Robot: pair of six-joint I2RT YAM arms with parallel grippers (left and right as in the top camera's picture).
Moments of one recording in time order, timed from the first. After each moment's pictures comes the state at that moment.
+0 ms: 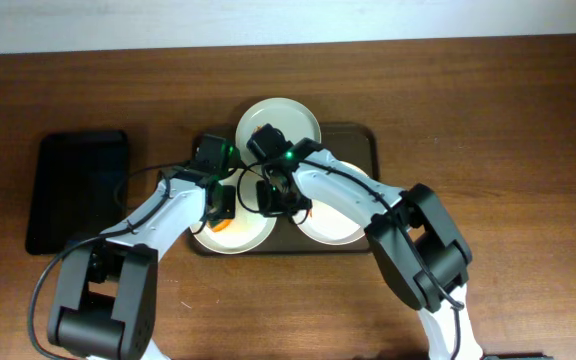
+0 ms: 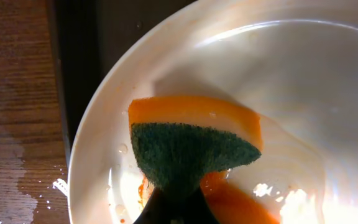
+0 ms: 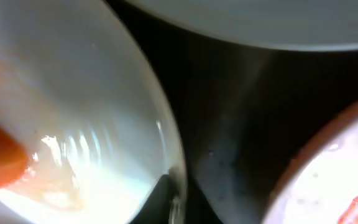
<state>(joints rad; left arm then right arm) -0.28 1.80 1.04 -0.59 -0.17 -0.23 0.66 2.18 1.60 -0.82 -0.17 0.55</state>
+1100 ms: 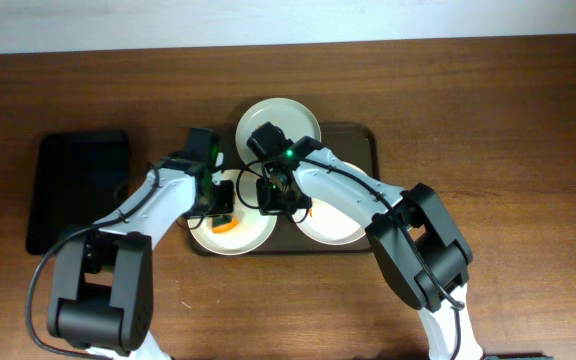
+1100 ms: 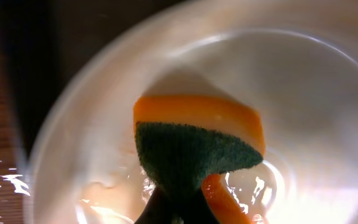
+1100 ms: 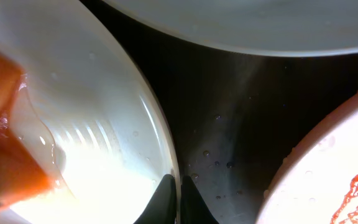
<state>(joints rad) -0.21 1.84 1.11 -0.65 0.04 -0.23 0.66 2.18 1.60 -0.83 -0.17 0.57</state>
